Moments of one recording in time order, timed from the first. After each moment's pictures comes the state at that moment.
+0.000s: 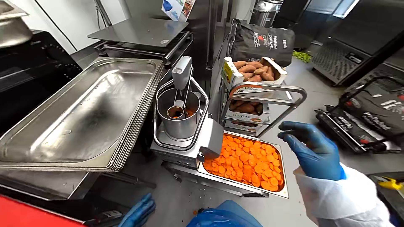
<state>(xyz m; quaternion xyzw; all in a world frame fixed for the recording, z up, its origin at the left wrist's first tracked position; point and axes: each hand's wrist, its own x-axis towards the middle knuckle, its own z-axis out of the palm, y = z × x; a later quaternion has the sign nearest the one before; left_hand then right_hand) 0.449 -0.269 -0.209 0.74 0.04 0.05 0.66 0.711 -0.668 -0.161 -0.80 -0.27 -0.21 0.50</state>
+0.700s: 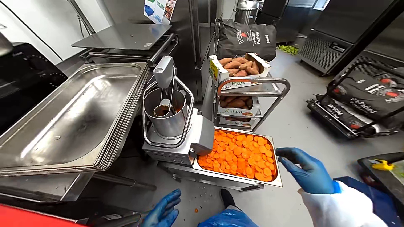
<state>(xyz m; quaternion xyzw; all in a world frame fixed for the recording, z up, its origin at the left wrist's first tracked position) 0.482 -0.331 -0.245 0.72 0.14 -0.12 0.67 0.654 -0.752 -0.236 -0.88 -0.16 -0.12 0.43</state>
